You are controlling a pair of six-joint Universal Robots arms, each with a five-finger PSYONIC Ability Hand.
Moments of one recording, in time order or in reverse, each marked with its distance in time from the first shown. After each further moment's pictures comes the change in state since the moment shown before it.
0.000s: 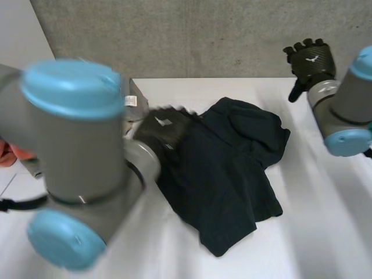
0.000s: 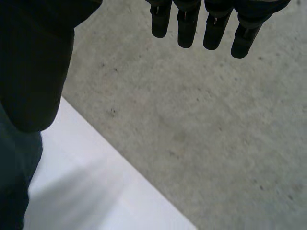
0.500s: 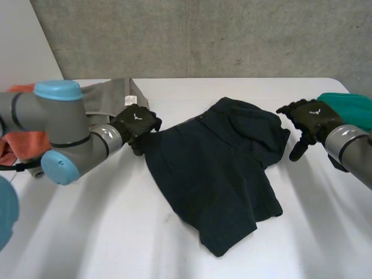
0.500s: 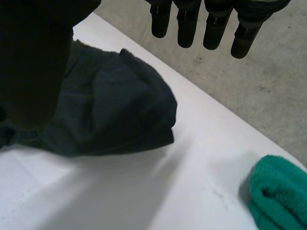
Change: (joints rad) left arm 0.423 -0.430 0.229 0.160 0.513 0.552; right arm -0.105 -0.262 0.484 0.184 -0.224 0.035; left_hand 0.319 0.321 0.312 0.328 0.304; right_hand 0.000 0.000 0.000 0.000 0.000
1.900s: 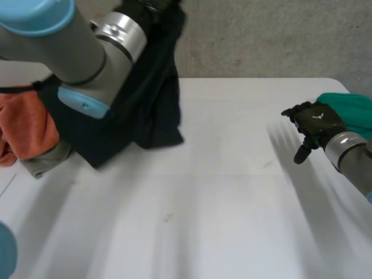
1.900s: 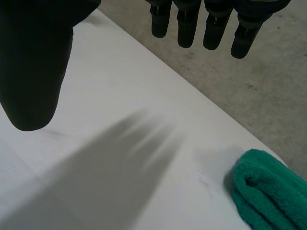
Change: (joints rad) left arm -0.192 0.089 0.496 0.218 -0.132 -0.328; right arm -0.005 -0.015 0.084 -0.111 0.040 -0.045; left_hand 0.563 0.669 0.665 0.669 0.611; right_hand 0.000 0.000 0.000 0.000 0.000
